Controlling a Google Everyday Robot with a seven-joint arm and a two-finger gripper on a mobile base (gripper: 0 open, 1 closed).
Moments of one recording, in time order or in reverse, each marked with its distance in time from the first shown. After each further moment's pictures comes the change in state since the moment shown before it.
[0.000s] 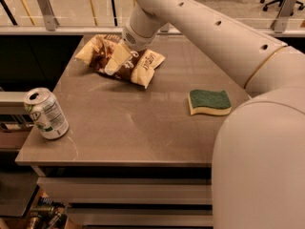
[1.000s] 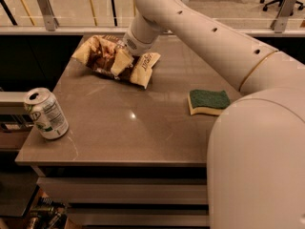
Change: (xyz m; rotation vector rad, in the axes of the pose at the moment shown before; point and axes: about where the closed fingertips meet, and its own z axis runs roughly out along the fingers) arm 0.004 -0.005 0.027 -0.027 -0.009 -0.009
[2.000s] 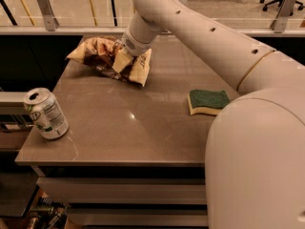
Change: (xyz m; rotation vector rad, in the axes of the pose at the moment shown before) arm -0.001 0.002 0.002 -0.006 0.005 -0.001
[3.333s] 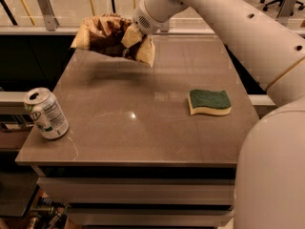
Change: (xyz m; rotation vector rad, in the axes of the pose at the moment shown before) arm -0.029 -0.012 -0.086 0.035 -0.183 -0.133
